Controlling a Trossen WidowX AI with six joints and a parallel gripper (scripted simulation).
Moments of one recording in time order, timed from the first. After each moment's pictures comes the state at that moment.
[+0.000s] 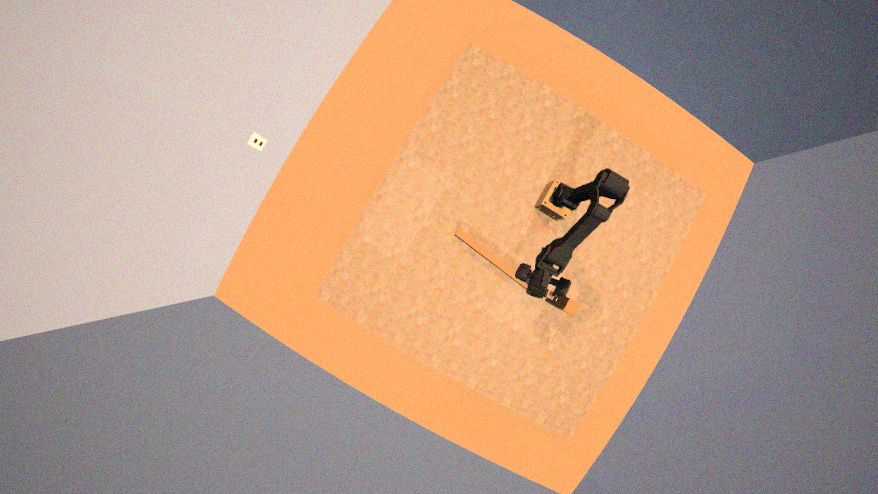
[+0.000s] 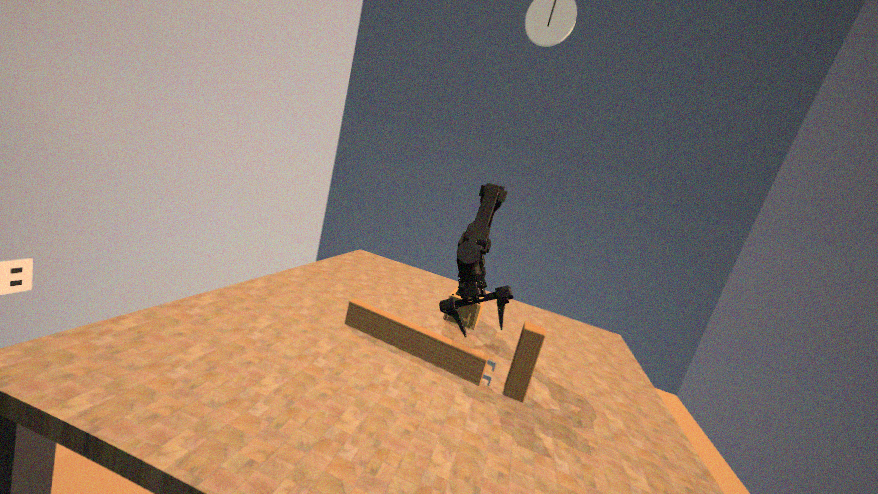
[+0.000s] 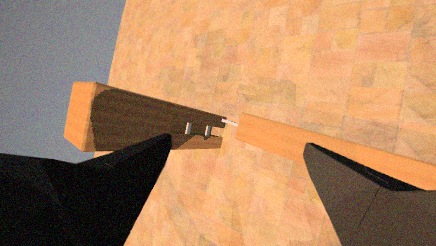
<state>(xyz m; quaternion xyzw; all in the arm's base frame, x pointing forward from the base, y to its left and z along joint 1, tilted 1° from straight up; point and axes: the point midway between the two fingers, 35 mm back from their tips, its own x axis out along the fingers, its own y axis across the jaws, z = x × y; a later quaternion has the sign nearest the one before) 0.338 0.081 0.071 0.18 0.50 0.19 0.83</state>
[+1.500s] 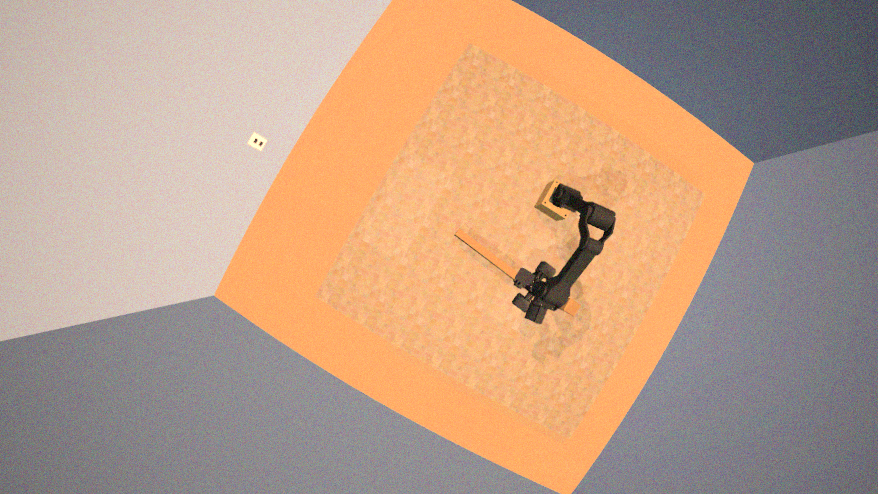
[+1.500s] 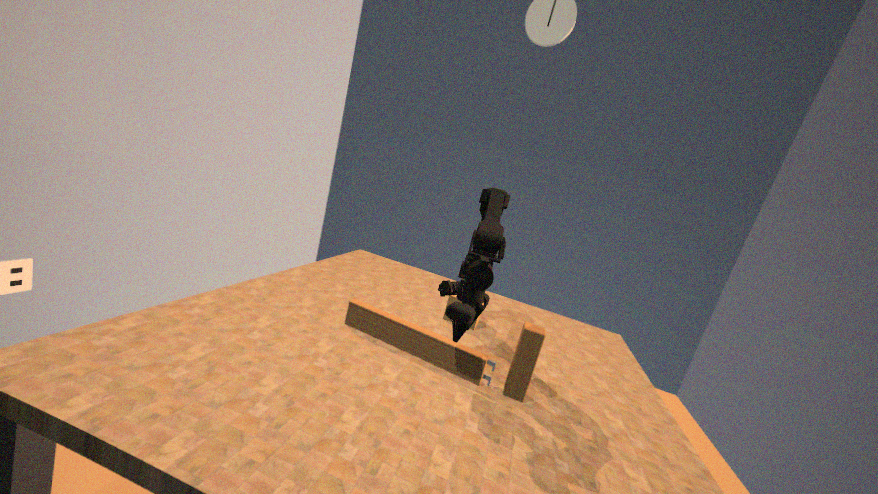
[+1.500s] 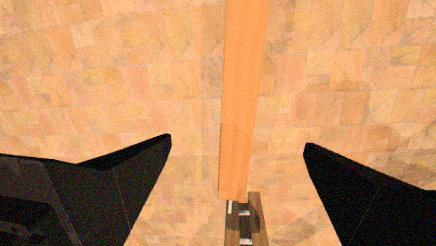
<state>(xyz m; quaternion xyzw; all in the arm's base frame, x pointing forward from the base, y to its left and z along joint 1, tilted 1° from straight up) 0.357 0.046 0.059 0.55 0.45 -0.52 0.48</state>
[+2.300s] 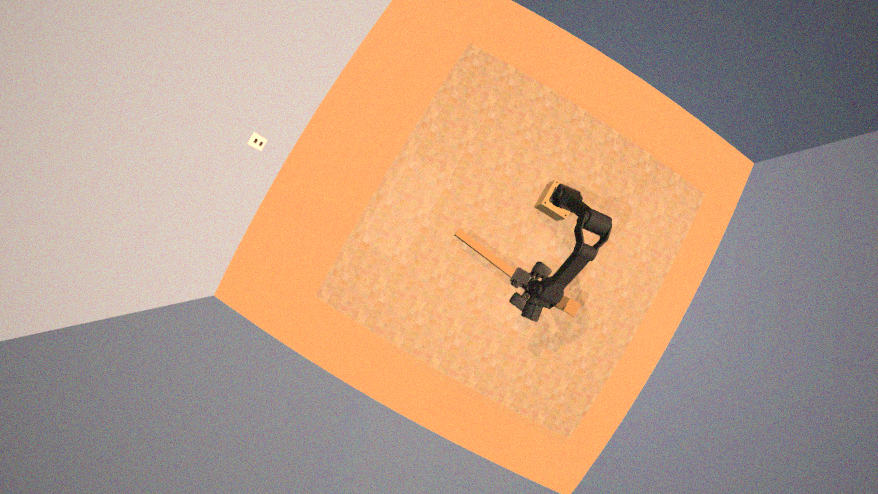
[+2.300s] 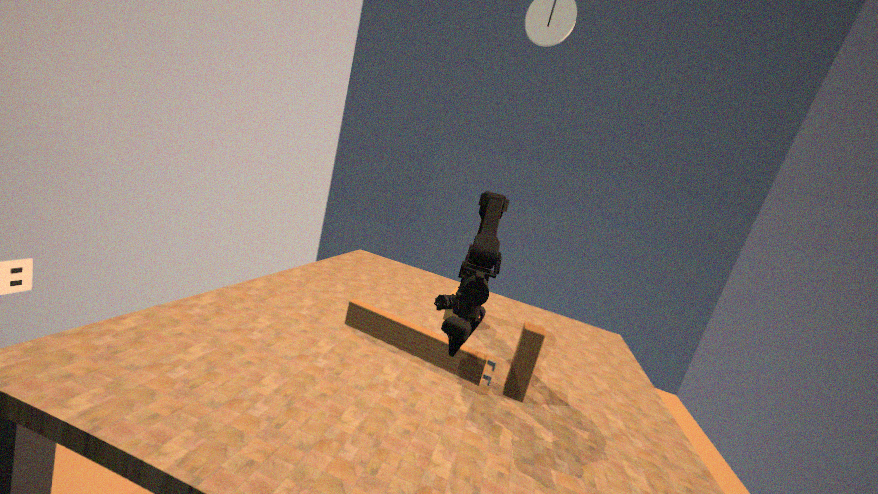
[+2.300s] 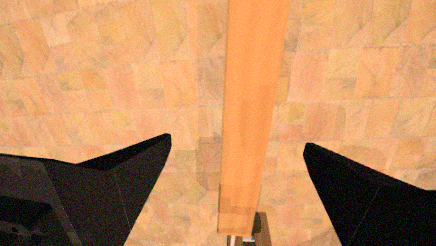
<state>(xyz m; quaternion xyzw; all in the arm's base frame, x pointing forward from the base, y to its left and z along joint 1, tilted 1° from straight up) 0.361 0.046 0.022 0.55 0.45 -0.51 0.48</state>
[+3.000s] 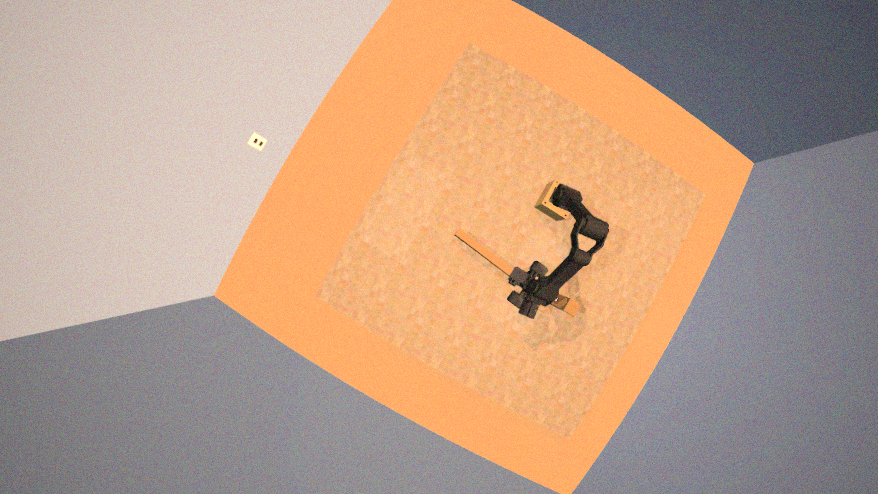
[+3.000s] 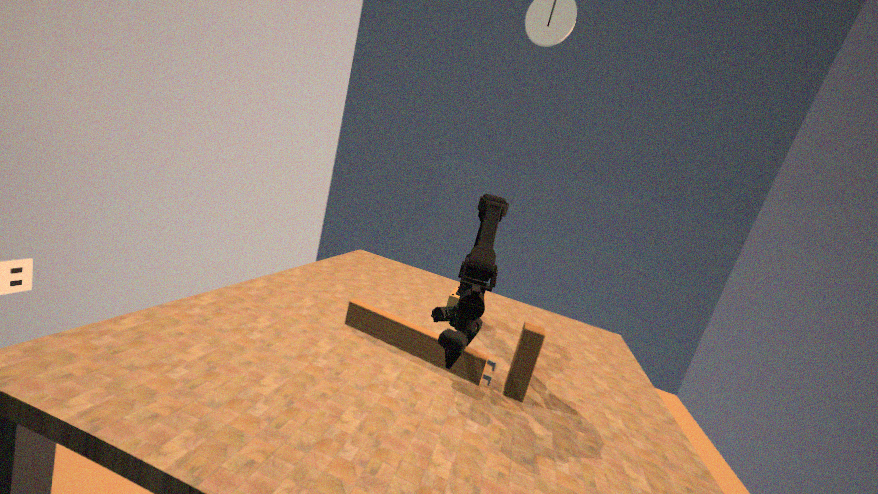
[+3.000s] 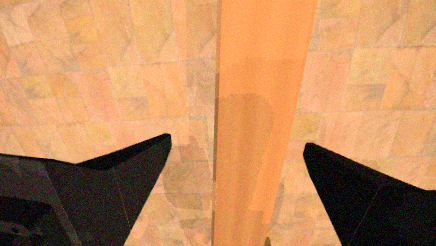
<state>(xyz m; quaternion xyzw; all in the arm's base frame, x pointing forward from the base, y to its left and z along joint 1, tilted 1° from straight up) 0.362 0.046 -0.012 0.55 0.45 -0.51 0.48</state>
